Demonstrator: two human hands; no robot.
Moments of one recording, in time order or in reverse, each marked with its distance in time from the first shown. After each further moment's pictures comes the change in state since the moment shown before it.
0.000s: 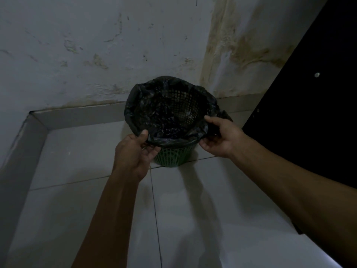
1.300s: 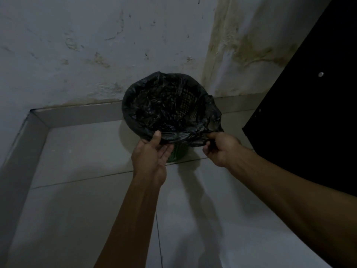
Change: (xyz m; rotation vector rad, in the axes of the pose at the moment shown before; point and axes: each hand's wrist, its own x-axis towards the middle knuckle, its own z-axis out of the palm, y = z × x) left_hand -0.013 -0.027 0.019 -0.133 0.016 -0.020; right_hand 0.015 0.024 -0.005 -0.068 0.185 -0.055
